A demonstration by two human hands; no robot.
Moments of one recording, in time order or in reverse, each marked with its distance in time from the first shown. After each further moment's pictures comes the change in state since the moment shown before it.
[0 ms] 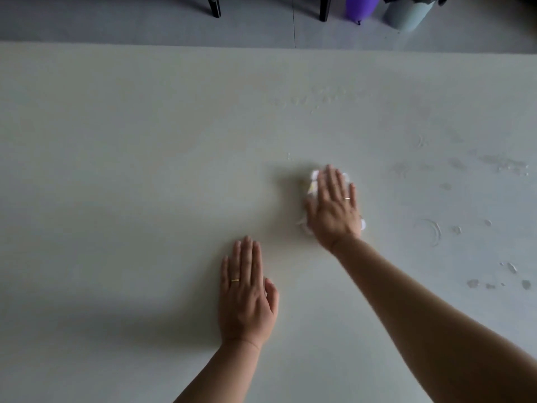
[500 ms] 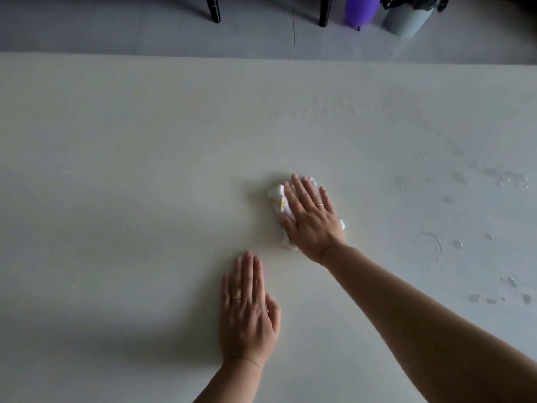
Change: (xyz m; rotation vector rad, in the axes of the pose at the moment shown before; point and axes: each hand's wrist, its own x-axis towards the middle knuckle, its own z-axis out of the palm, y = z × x) left_hand -0.002 0.001 0.000 0.009 -0.043 -0.016; right_hand 0.011 -0.022 0.002 -0.075 -0.074 -0.290
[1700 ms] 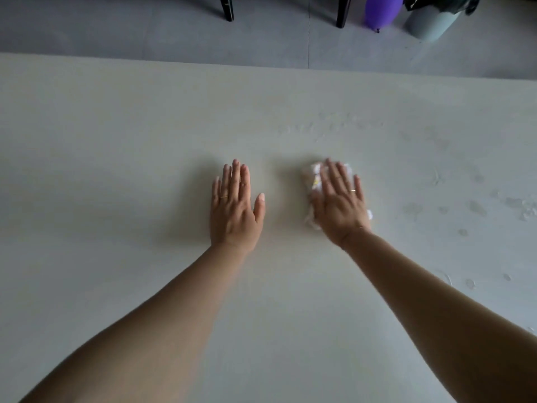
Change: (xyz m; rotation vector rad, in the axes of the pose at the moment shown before) left_hand 0.201 -0.003 -0.027 -0.002 0.128 0.003; right_hand 0.063 0.064 -0.020 0.055 0.030 0.135
